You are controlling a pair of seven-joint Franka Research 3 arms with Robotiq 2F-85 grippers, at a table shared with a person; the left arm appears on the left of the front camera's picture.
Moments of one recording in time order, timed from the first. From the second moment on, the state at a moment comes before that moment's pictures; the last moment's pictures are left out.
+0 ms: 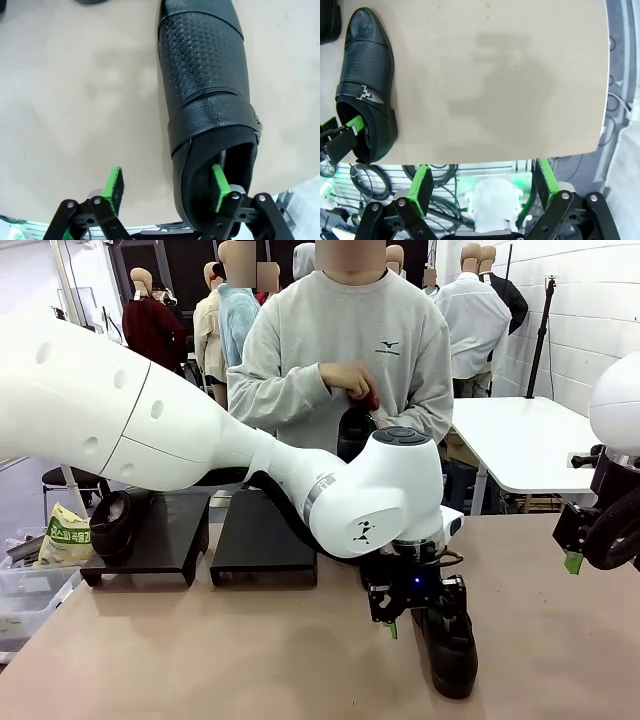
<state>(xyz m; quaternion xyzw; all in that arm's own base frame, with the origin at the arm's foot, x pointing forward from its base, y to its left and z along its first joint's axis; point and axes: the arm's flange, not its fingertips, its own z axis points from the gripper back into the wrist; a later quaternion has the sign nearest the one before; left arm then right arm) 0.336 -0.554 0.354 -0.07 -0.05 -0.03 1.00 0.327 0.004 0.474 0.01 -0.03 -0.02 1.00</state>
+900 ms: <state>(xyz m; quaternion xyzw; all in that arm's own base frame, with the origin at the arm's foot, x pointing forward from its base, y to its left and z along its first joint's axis) 0.334 -0.555 0.355 -0.07 -0.05 -0.03 1.00 0.327 0.004 0.474 0.01 -0.03 -0.02 1.00</state>
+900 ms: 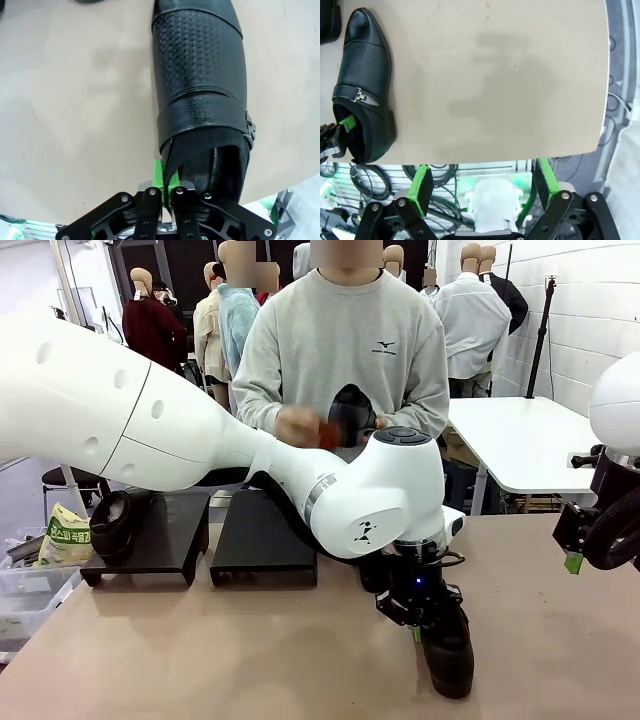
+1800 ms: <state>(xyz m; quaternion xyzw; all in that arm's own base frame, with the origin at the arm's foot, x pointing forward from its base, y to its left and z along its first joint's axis) 0.279 -0.547 0.426 -0.09 -0.04 -0.07 0.99 0.327 0.004 0.474 0.01 -0.03 -0.02 1.00</state>
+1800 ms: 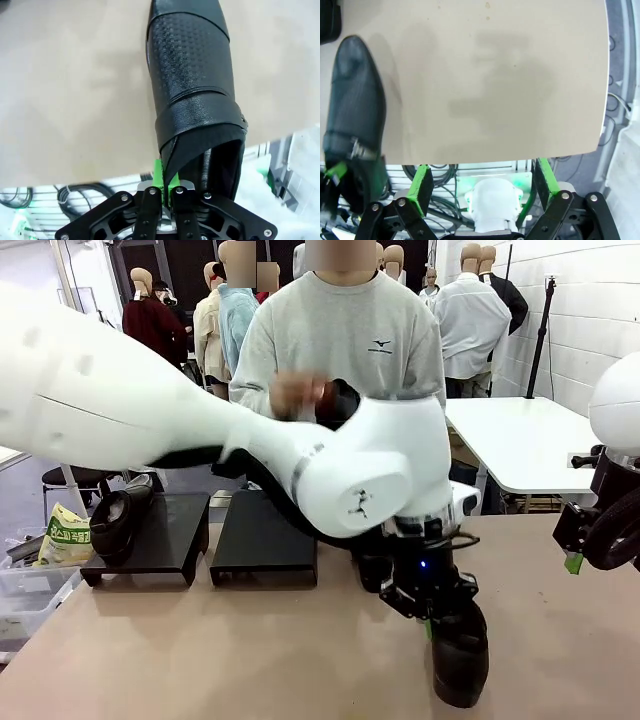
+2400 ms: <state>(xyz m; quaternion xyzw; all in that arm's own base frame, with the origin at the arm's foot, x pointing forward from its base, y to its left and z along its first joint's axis) 0.215 -0.423 0.532 -0.11 -0.06 -0.13 0.98 0.327 0.004 0.474 0.01 -0.03 -0.02 1.00</state>
